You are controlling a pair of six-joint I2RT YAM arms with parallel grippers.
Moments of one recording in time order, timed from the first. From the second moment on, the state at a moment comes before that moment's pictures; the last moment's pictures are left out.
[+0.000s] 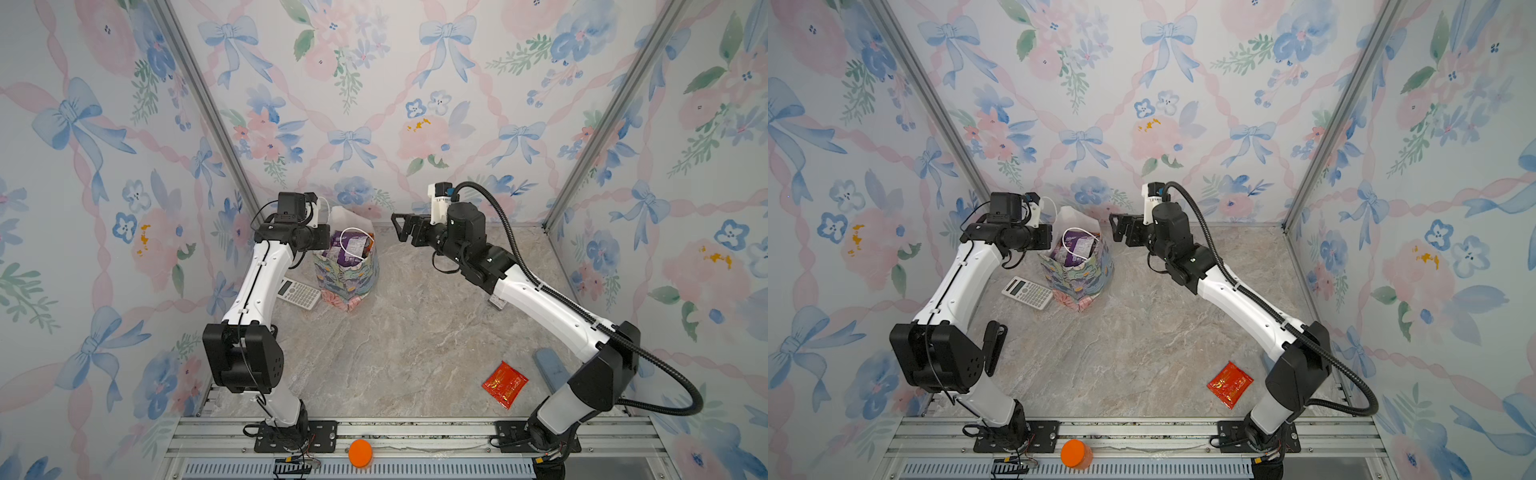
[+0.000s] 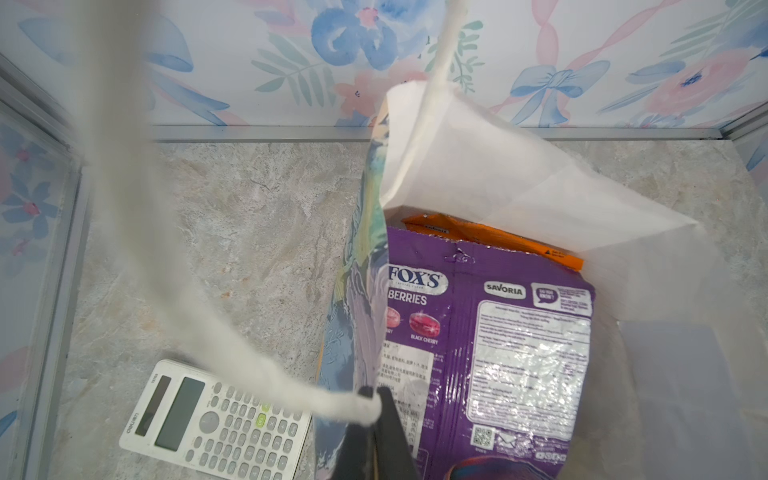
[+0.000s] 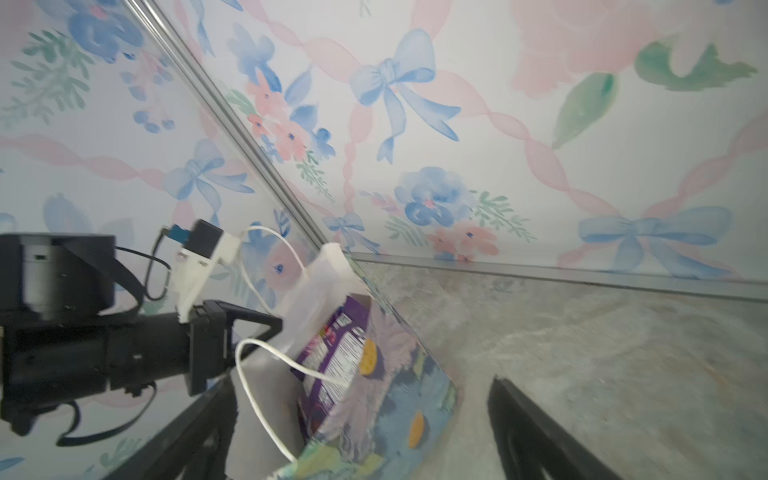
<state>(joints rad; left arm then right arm) -0.04 1.66 1.65 -0.78 0.16 -0.05 0.67 1.58 1.51 -0.17 0.07 0.47</state>
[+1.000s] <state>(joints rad) -0.04 1.66 1.65 -0.78 0.16 -0.05 0.69 1.09 0.62 -1.02 0.35 1.03</state>
